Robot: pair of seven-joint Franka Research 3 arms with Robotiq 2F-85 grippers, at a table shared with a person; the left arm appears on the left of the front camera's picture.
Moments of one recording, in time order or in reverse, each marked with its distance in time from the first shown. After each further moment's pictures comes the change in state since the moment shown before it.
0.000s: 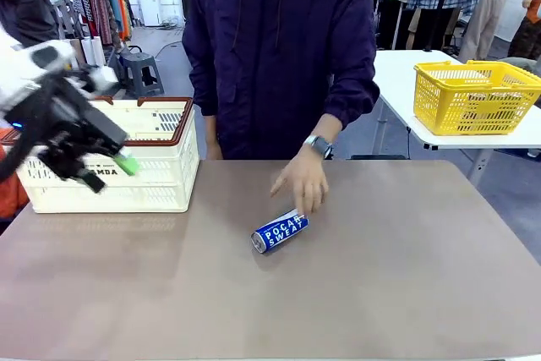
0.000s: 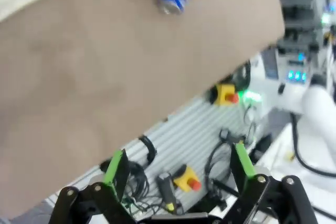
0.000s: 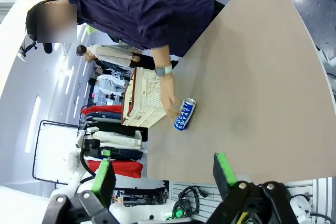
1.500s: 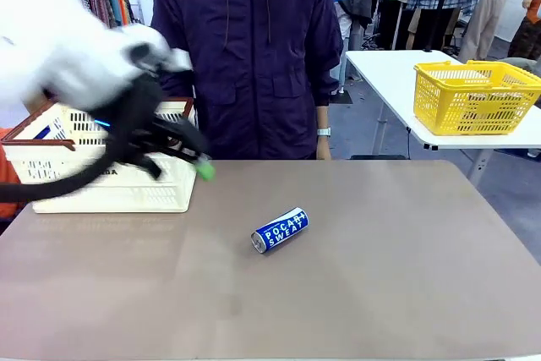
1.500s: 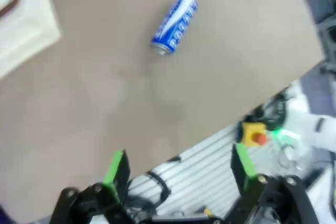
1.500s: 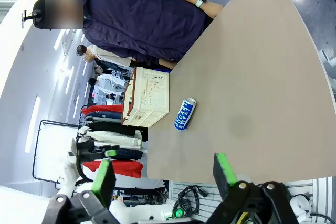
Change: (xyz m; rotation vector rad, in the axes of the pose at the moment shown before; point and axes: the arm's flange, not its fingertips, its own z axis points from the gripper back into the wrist) left arm -0.001 -0.172 -0.104 0.318 -0.113 -0.167; right arm 0.000 0.000 0.000 0.001 0.001 0.000
